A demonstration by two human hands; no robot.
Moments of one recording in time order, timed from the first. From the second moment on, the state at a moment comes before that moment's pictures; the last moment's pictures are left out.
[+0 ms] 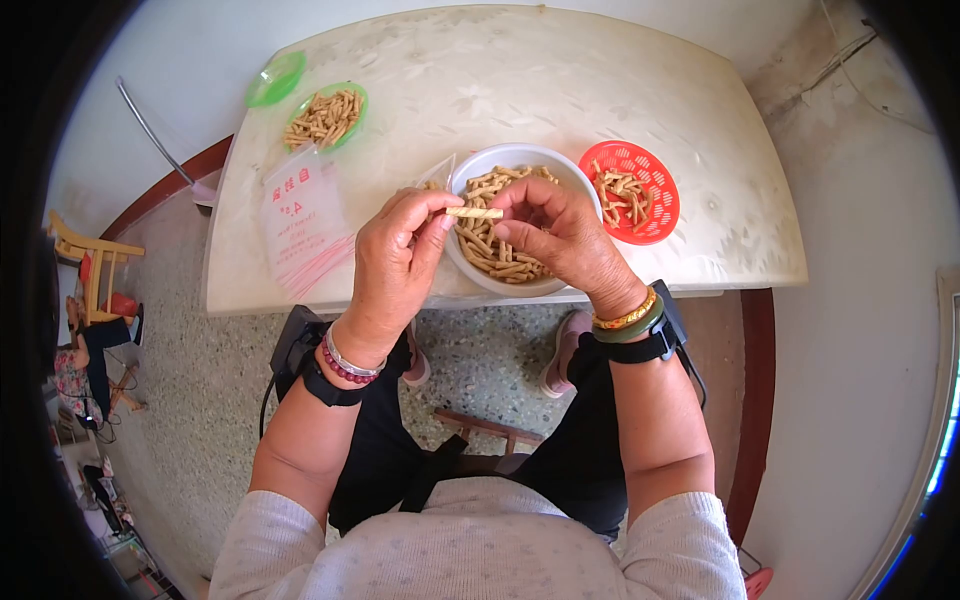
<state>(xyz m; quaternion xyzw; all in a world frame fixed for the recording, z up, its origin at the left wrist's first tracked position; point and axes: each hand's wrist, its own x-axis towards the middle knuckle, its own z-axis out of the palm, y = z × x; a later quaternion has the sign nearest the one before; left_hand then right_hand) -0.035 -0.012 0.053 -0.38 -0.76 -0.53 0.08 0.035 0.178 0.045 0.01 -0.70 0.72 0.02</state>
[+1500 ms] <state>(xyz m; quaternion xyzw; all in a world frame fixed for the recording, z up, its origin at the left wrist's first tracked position) -0.063 -0.034 0.044 -0.29 -0.80 -0.50 0.14 -0.014 0.191 -0.005 -0.06 -0.97 0.18 0.15</state>
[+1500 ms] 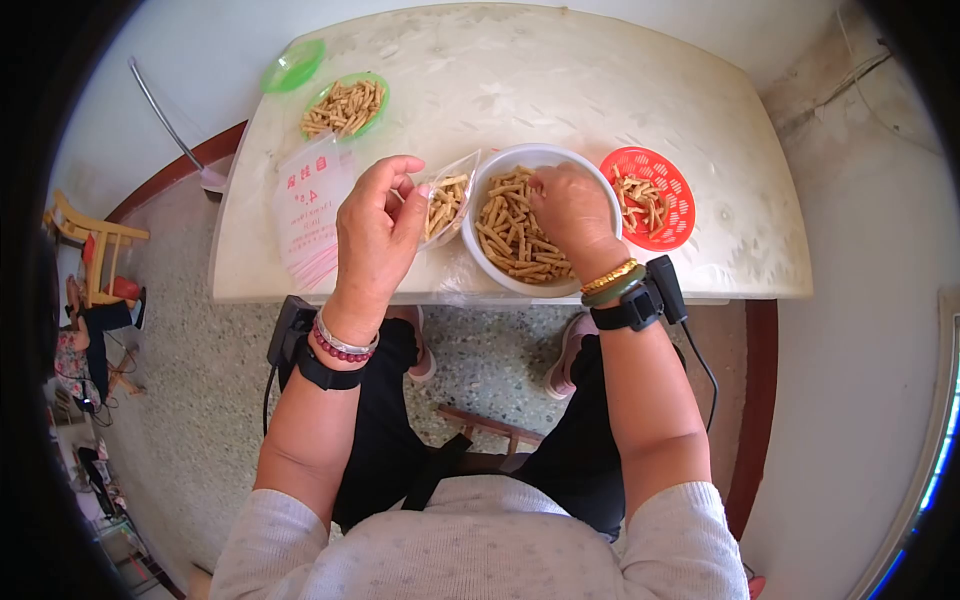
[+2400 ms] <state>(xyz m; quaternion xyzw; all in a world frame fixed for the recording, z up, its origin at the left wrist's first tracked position) -0.046 -0.016 0.050 -0.36 -0.75 -0.55 0.06 0.018 0.182 0.033 -0.05 -0.60 0.80 -0.03</state>
